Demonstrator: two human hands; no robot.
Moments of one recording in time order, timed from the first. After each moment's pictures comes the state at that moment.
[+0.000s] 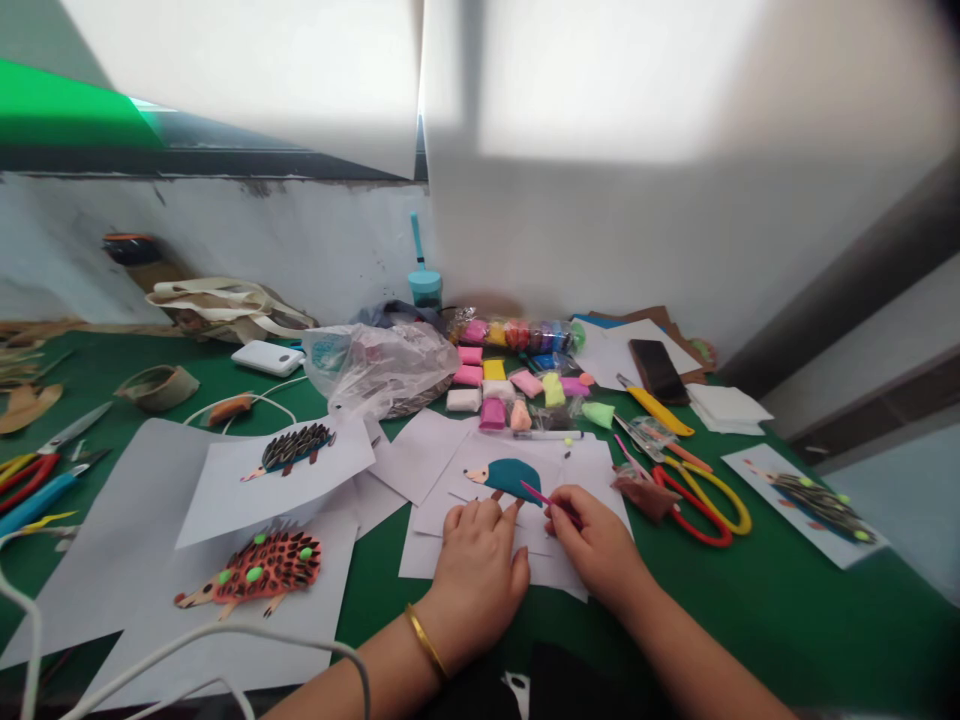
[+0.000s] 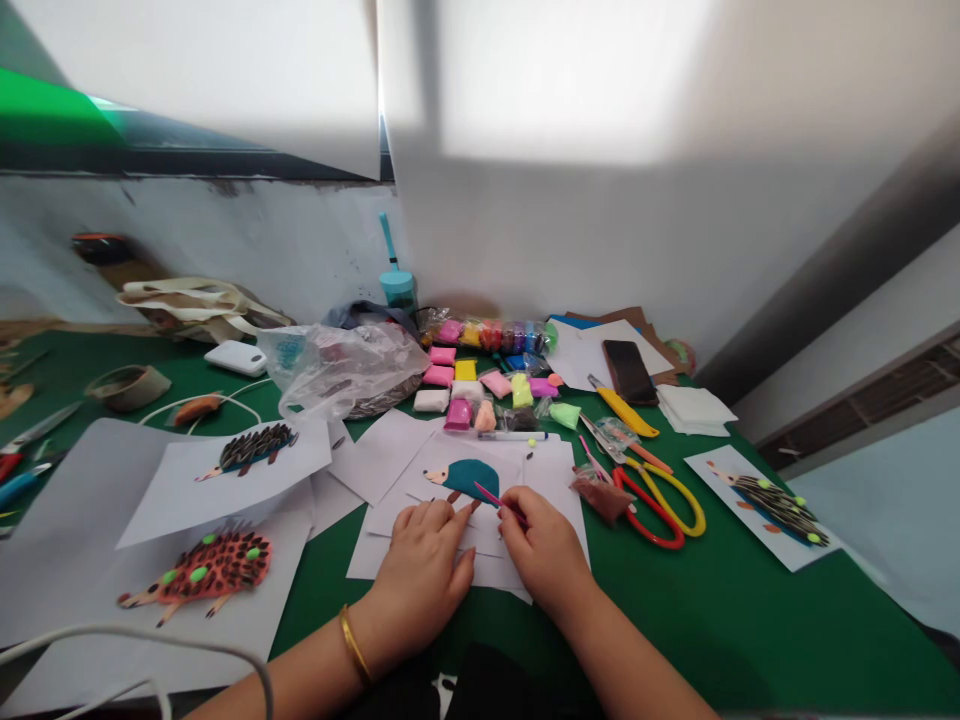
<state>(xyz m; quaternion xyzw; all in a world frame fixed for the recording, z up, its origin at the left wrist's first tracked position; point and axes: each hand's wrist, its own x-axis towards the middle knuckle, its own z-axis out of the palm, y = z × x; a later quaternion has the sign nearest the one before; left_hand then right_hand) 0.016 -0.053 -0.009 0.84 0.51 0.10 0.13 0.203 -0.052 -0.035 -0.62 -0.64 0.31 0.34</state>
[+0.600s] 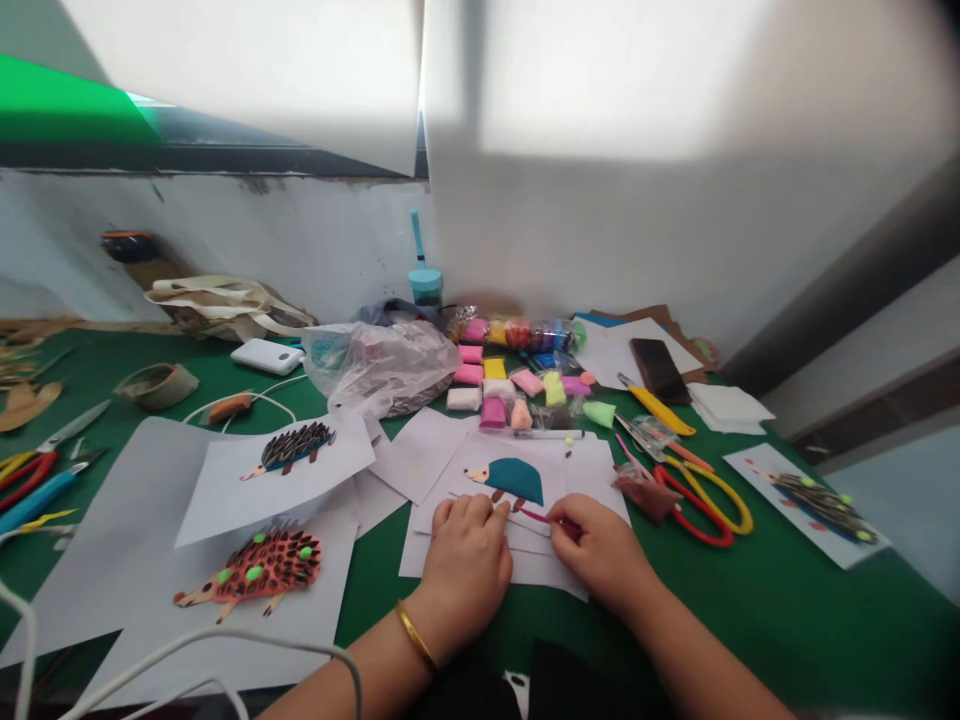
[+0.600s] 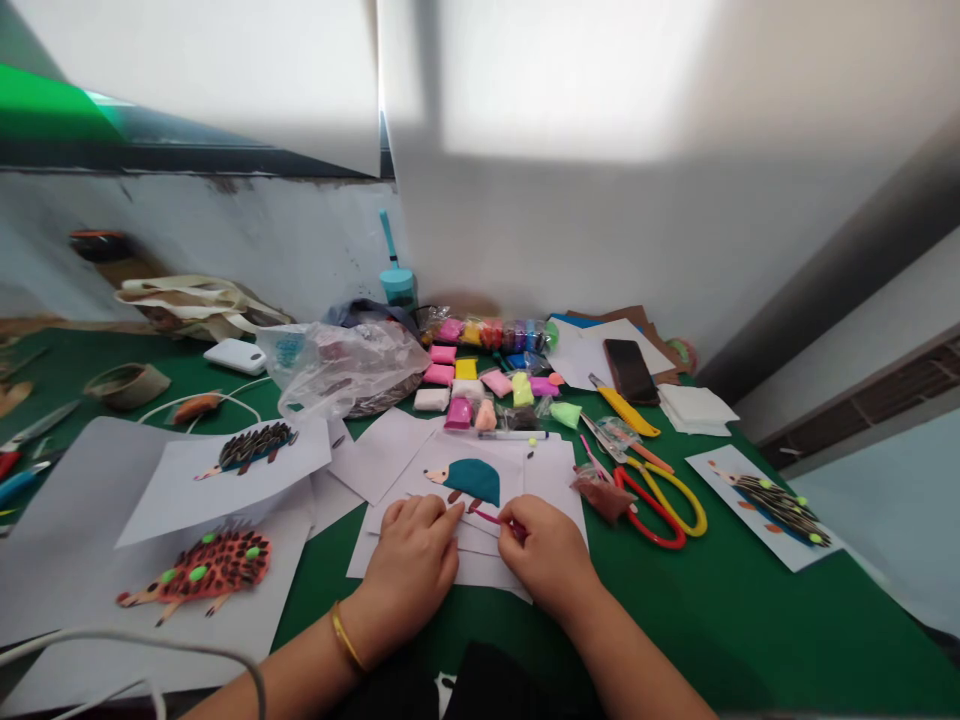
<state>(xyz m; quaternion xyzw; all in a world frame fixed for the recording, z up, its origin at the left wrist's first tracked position) 0.004 -0.047 -0.018 0.85 0.50 0.13 0.06 0.203 -0.051 -0.026 -0.63 -0.69 0.22 0.26</state>
